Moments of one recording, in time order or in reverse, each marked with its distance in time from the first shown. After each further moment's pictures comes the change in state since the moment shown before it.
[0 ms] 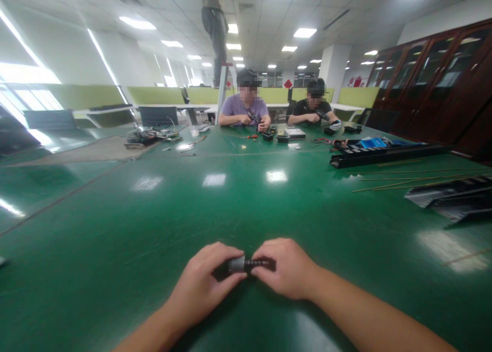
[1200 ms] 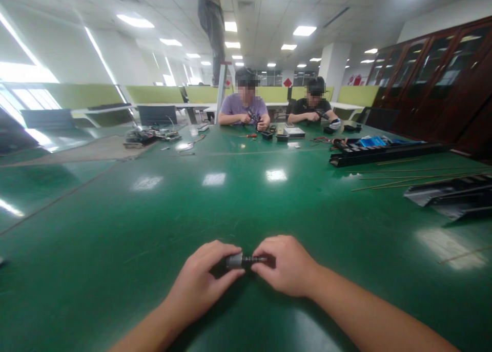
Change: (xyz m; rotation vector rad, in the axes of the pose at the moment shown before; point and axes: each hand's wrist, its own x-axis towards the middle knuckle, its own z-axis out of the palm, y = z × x) left_hand -0.004 -0.009 0.002 0.008 0.012 -0.024; right_hand 0.001 -0.002 -0.004 -0.034 0.005 0.039
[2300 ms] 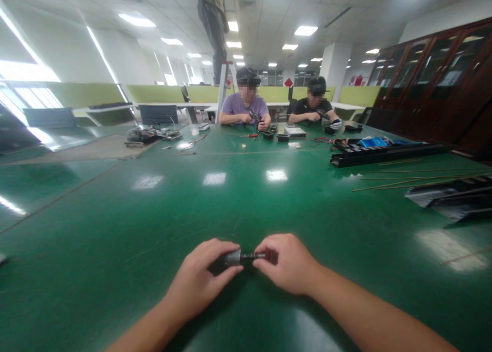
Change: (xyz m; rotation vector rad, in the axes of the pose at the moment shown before) left_hand 0.001 -0.002 -0.001 0.033 0.047 0.004; right_hand 0.001 -0.002 -0.004 0.130 0.029 0.121
